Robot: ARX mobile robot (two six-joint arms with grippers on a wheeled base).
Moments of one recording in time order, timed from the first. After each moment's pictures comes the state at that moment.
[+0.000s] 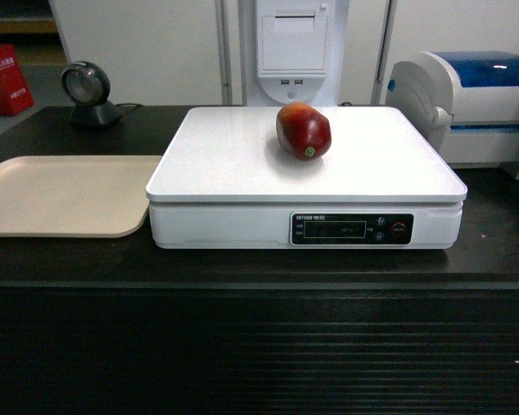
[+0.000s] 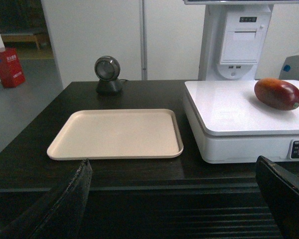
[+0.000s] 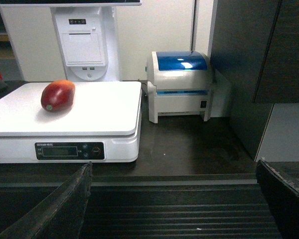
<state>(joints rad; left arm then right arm) 0.00 0.01 0.01 0.00 0.00 -0.01 0.00 0.00 0.01 0.00 0.00 0.00</state>
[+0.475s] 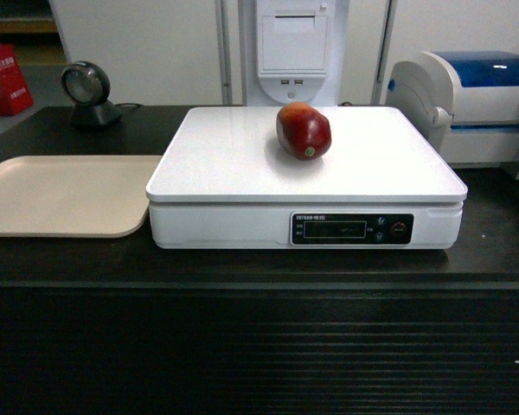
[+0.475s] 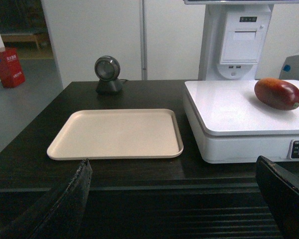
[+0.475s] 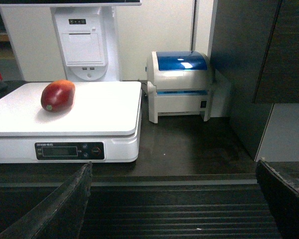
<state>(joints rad) 0.00 0.01 0.01 0.00 0.00 -0.01 0.00 0.00 0.01 0.00 0.00 0.00</state>
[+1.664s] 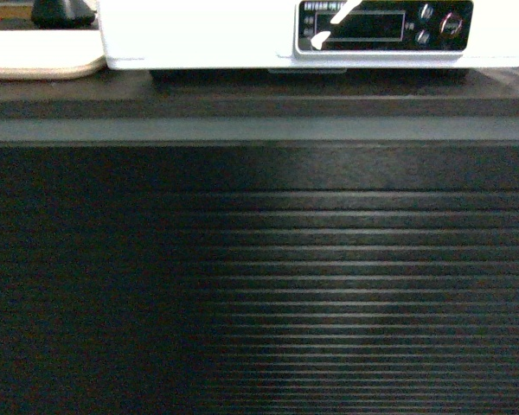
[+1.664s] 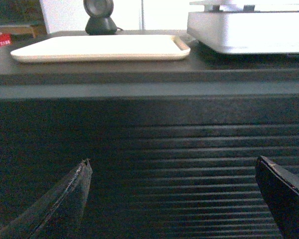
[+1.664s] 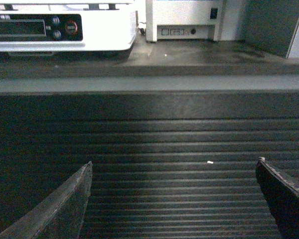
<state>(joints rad) 0.00 0.01 0.01 0.00 0.00 -0.01 0.00 0.00 0.01 0.00 0.00 0.00</state>
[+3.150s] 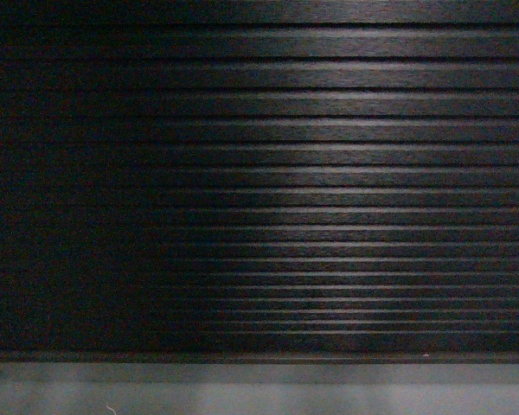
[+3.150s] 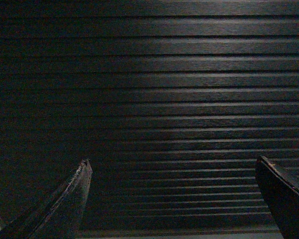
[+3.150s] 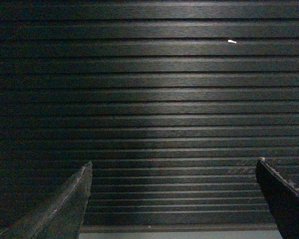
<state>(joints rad) 0.00 0.01 0.01 -0.01 0.00 -0.01 0.00 0.00 0.01 0.00 0.00 0.00</state>
